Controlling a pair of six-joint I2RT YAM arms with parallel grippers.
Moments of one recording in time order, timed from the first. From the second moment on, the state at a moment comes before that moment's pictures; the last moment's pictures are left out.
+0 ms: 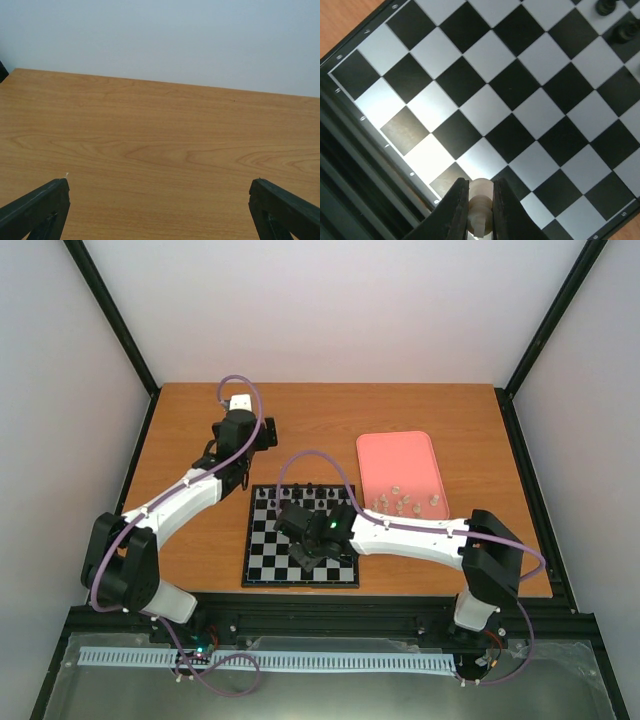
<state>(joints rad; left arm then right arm) -0.40 1.47 1.01 0.03 -0.42 -0.29 1.20 1.67 1.24 -0.73 0.13 0.35</state>
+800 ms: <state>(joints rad) -0.40 1.45 0.96 0.03 -0.42 -0.30 1.27 1.74 1.24 -0.75 0.07 0.35</state>
